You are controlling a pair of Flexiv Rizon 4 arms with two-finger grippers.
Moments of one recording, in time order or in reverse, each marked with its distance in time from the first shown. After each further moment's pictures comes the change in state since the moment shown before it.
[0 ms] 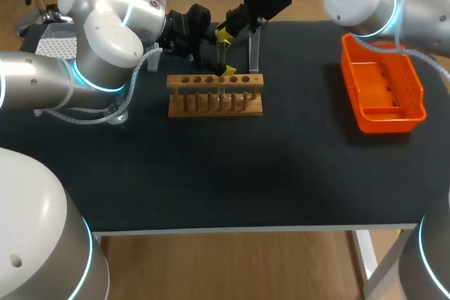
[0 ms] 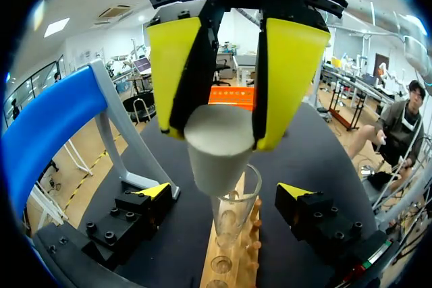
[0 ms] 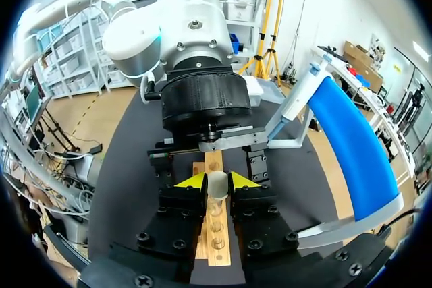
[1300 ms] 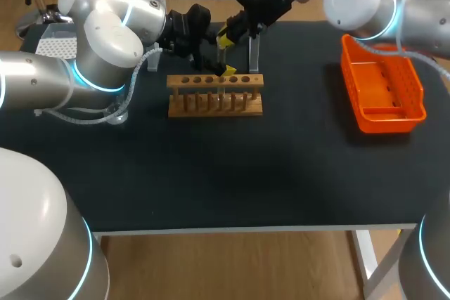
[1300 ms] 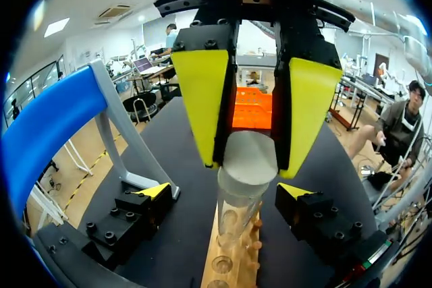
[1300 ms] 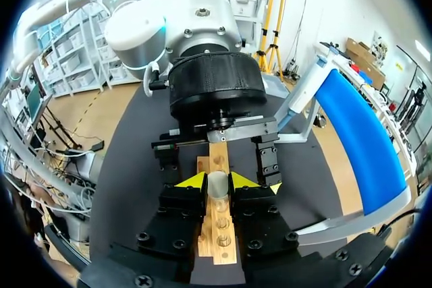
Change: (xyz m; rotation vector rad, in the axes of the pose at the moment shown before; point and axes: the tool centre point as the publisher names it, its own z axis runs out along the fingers) left arm 0.000 0.000 0.000 0.000 0.000 0.000; right arm 0.009 -0.011 0.006 0.027 0.012 0.003
